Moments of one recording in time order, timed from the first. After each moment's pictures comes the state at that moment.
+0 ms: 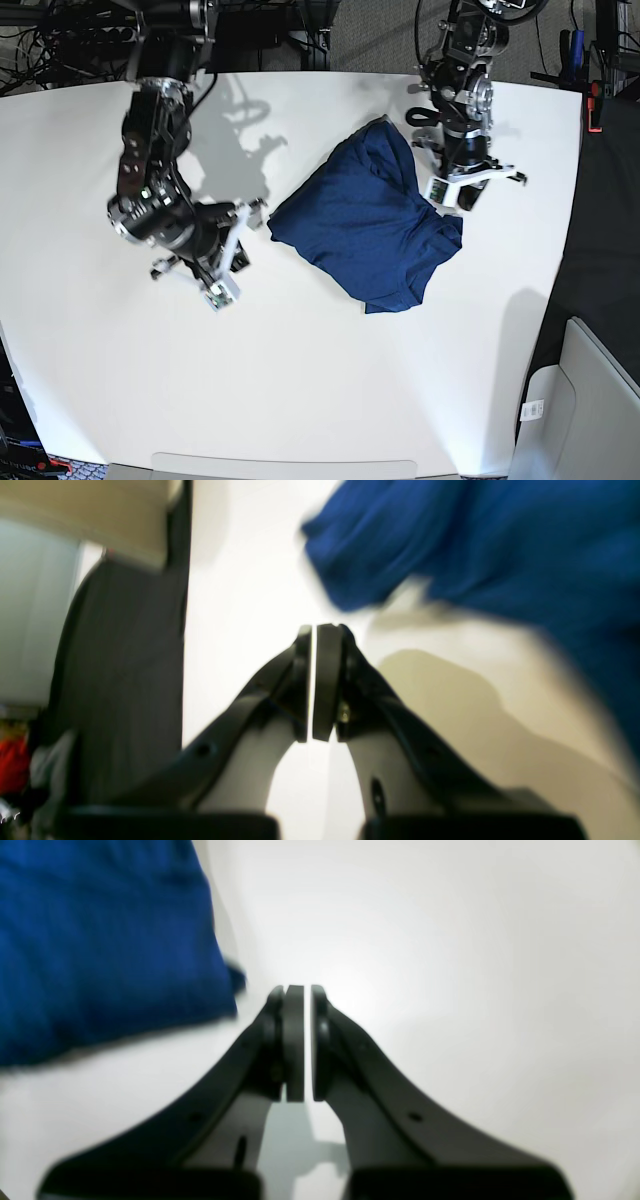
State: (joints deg) left arm 14.2 -11.5 9.1 92.2 31.1 10.8 27.8; right arm 10.8 -2.1 5.7 98.9 9.2 38.8 -66.5
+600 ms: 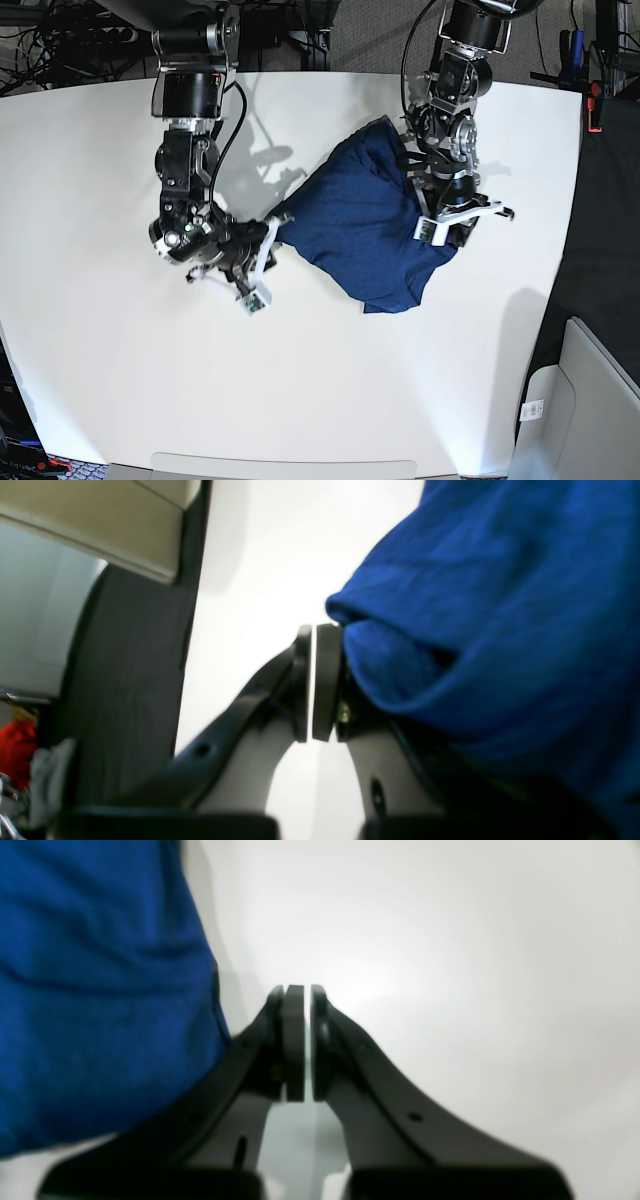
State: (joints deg) left arm 1.9 -6.2 11.2 76.5 32.2 13.1 23.4; right arm 15.7 -6.2 5.2 80.9 -1.6 38.8 -58.5
